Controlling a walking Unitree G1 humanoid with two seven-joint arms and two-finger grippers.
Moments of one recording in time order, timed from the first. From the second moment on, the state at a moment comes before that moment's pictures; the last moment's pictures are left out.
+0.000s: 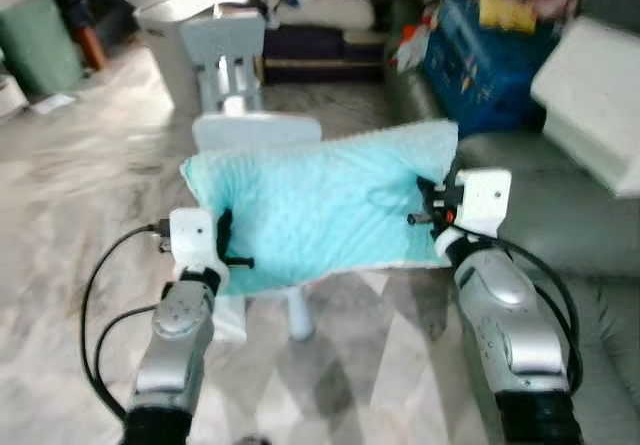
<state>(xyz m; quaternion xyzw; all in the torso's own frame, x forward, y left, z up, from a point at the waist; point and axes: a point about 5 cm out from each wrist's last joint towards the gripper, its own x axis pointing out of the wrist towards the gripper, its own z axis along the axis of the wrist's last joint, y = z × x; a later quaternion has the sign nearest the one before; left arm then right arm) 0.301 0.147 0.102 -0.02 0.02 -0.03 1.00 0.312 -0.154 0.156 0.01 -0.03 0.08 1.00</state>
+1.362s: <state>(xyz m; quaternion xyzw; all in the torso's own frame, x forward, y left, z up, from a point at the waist) 0.303 0.143 0.100 -0.05 0.03 -0.04 1.00 0.309 -0.157 0.151 0.01 -0.02 0.07 1.00</state>
